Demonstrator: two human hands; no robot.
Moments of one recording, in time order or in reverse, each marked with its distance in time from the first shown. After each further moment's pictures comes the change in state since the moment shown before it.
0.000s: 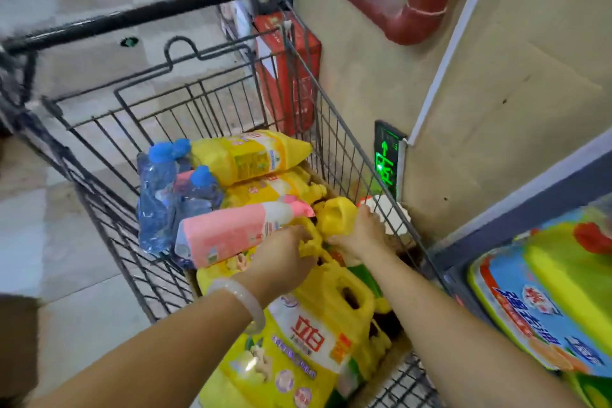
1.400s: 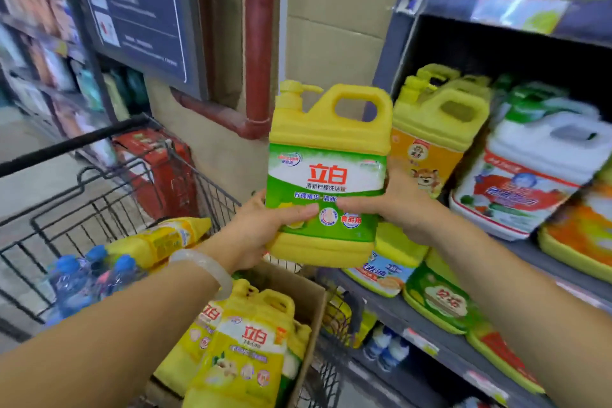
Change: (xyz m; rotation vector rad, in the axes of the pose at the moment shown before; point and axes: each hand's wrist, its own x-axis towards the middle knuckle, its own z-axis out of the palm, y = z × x) left_hand -0.137 0.110 -0.124 -1.158 -0.459 0.449; right_hand -0.323 0.009 -0.226 0.831 0.369 -0.406
